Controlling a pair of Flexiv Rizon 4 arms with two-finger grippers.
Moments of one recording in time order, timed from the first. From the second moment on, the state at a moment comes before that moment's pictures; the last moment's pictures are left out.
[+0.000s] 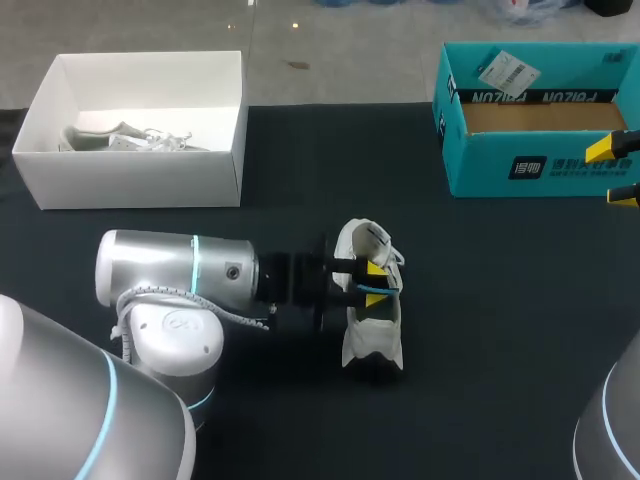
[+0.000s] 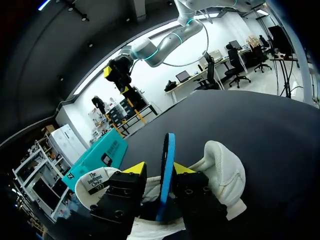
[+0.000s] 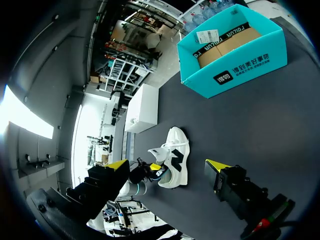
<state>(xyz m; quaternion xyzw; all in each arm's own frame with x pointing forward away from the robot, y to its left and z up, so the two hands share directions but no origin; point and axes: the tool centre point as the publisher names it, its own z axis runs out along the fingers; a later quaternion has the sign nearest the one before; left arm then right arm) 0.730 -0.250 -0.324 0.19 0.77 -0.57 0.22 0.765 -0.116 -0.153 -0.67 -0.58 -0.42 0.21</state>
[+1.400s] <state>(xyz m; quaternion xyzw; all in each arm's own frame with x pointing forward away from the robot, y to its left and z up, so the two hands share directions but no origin) 0.728 -0.240 -0.333 0.18 0.78 -0.56 0.19 0.765 -0.116 -0.153 -0.67 -0.58 -0.42 0.21</state>
